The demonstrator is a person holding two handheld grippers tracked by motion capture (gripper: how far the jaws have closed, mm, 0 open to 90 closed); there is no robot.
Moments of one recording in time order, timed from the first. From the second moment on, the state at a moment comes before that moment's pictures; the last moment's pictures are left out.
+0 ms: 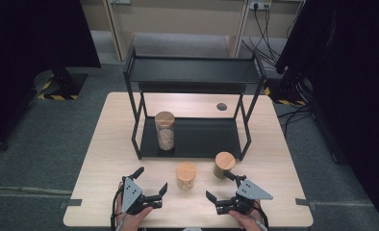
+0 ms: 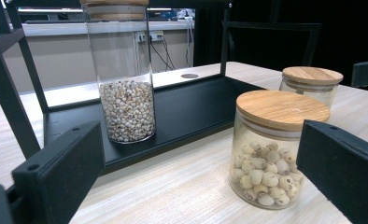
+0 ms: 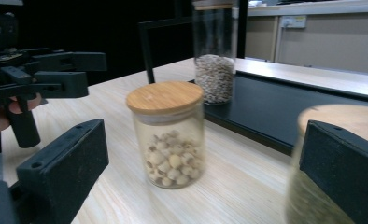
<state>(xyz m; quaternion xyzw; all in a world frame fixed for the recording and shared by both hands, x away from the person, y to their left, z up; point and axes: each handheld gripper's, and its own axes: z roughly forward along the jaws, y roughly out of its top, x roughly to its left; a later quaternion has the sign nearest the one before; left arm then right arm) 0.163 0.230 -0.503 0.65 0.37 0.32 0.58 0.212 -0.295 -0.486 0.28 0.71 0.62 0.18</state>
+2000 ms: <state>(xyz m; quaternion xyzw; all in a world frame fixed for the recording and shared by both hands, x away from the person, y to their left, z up) 0.163 0.232 -0.504 0.64 0.37 0.32 0.59 0.256 -0.193 -0.461 0.29 0.76 0.54 0.20</state>
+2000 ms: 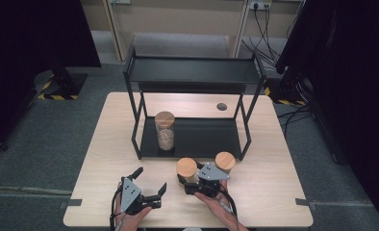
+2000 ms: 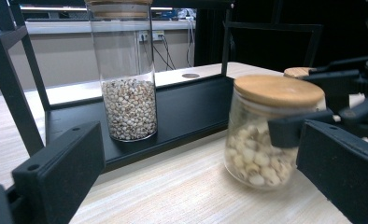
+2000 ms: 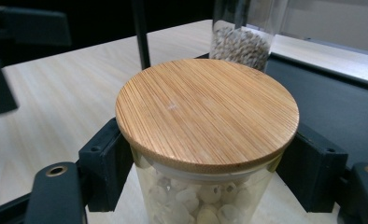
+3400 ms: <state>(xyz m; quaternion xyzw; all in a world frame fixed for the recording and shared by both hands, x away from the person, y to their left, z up) 0.163 0.233 -0.504 0.64 0.37 0.32 0.59 0.328 -0.120 -0.444 0.42 0.72 0.48 0.28</state>
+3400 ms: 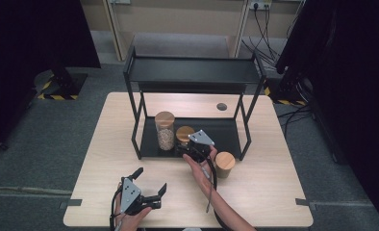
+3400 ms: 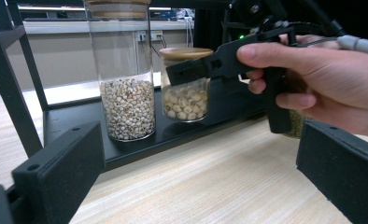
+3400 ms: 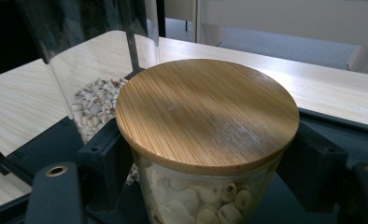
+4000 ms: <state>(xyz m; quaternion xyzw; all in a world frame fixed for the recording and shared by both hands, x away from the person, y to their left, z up) 0.163 0.233 -0.504 0.65 0.37 0.32 0.59 0.340 -0.119 -0.453 0.42 0.72 0.49 0.27</state>
